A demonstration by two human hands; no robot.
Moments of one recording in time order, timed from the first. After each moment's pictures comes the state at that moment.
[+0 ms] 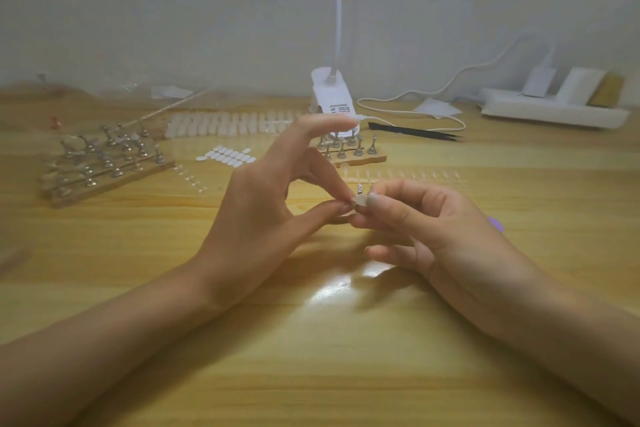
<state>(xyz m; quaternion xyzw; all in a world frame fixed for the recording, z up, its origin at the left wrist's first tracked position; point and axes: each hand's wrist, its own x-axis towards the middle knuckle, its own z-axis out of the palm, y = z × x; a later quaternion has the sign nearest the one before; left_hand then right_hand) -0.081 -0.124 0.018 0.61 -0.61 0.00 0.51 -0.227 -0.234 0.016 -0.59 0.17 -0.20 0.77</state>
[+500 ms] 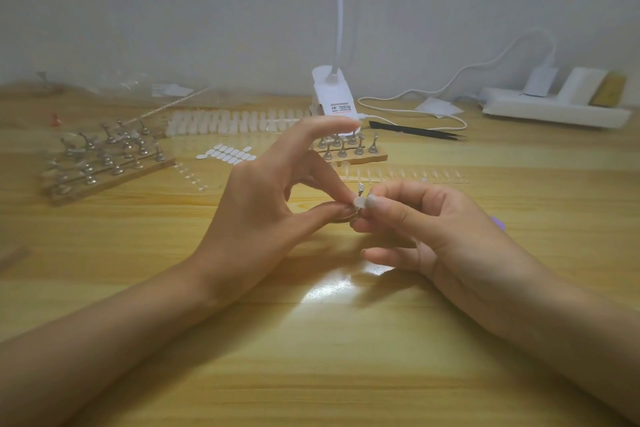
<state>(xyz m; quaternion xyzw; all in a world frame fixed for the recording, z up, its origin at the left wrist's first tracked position) -0.082 -0.123 0.020 0.60 -0.61 -0.02 0.52 -0.227 -0.235 0.017 -0.59 0.18 -0.18 0.76</state>
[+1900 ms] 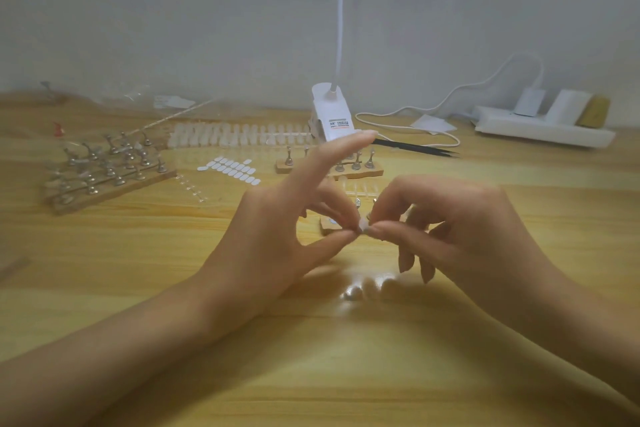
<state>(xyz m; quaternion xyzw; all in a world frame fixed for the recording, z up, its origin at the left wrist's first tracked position) -0.088 -0.120 0.019 0.61 -0.64 0.00 0.47 -0.237 -0.251 0.033 -0.89 0.04 -0.28 0.34</state>
